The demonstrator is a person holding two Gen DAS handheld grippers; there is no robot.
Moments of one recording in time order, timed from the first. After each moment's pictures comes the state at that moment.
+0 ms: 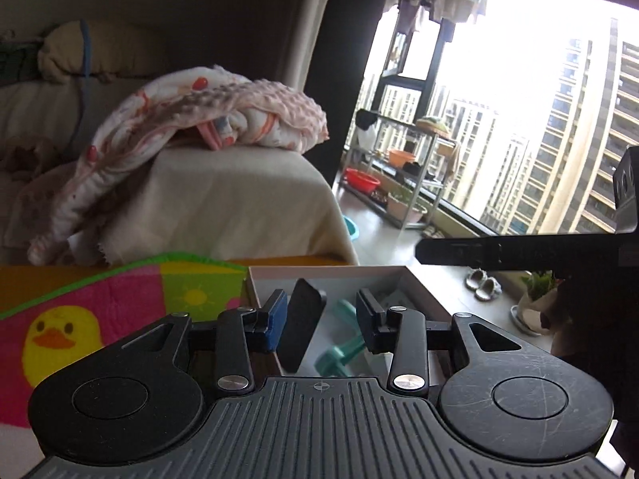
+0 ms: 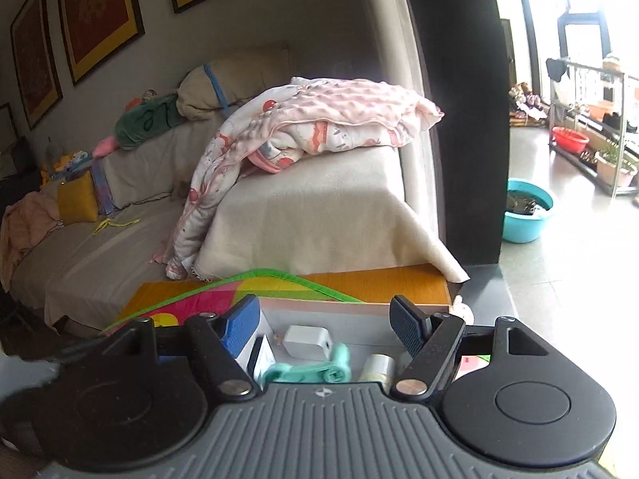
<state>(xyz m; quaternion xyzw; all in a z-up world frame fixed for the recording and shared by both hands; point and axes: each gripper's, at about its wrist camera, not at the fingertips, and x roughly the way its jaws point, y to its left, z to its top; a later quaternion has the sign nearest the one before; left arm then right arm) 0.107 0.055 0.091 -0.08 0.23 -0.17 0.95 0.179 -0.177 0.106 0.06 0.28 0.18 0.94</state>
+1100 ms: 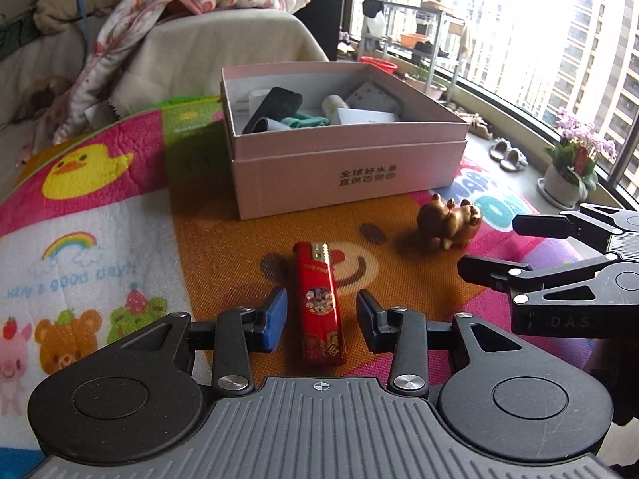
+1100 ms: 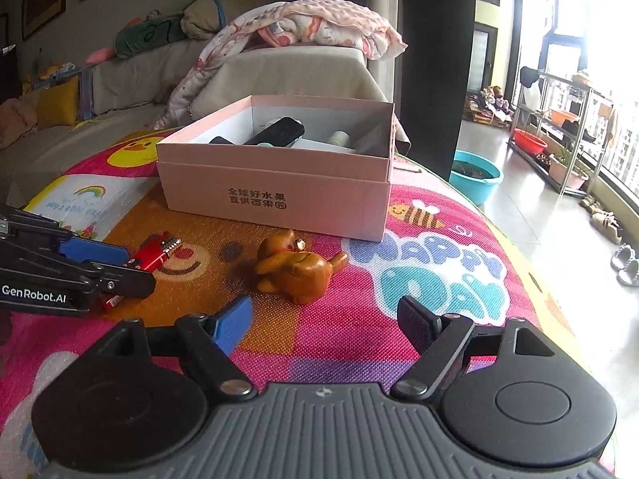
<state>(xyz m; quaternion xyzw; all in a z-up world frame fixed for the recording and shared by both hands) -0.013 -0.003 0.012 0.03 0.38 -0.14 0.91 -0.013 -0.200 -0.012 -0.04 0.31 0.14 0.94</state>
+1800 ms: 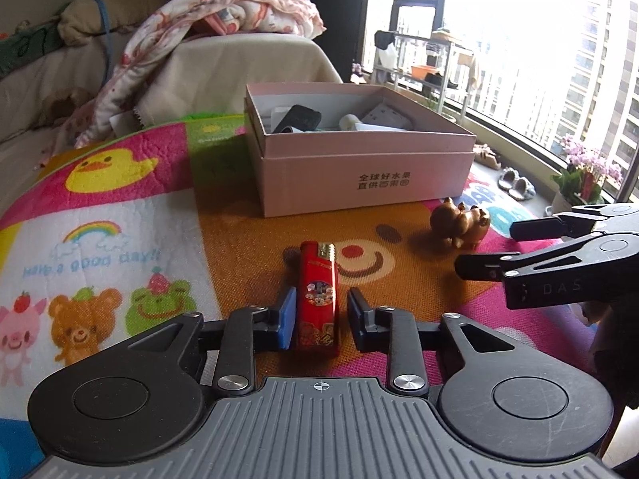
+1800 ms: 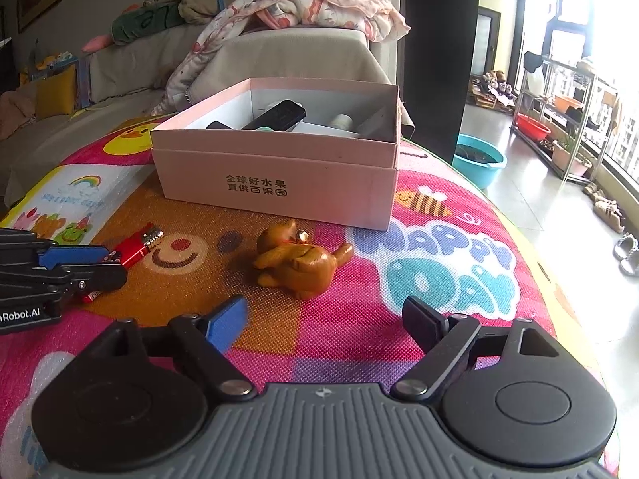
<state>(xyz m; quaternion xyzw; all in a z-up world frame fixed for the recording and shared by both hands) -0.035 0.011 0.003 0.01 0.33 -0.13 0.93 -0.001 -0.196 -0.016 -0.04 0.34 0.14 0.93</state>
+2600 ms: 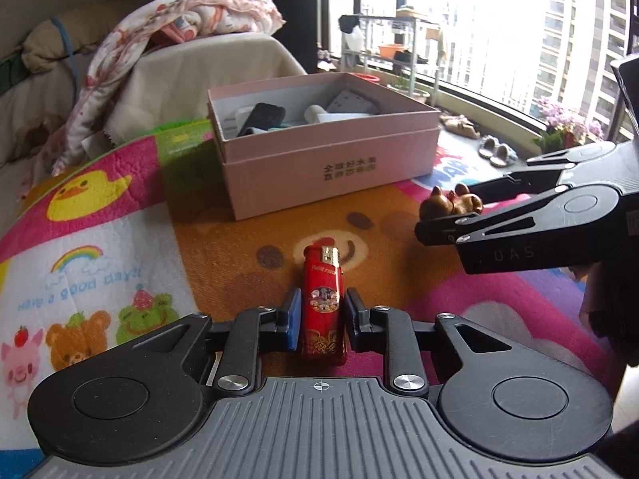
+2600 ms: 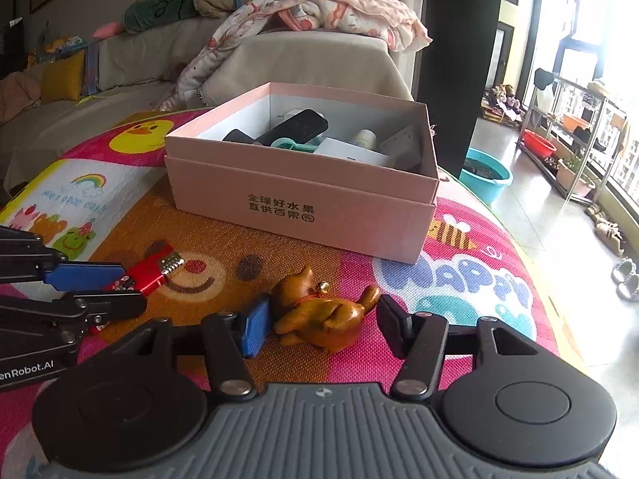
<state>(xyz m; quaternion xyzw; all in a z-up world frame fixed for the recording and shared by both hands) -0.045 -0.005 0.010 0.07 0.34 -0.17 0.92 0.006 -0.170 -0.007 -0.08 0.33 0.15 0.93</state>
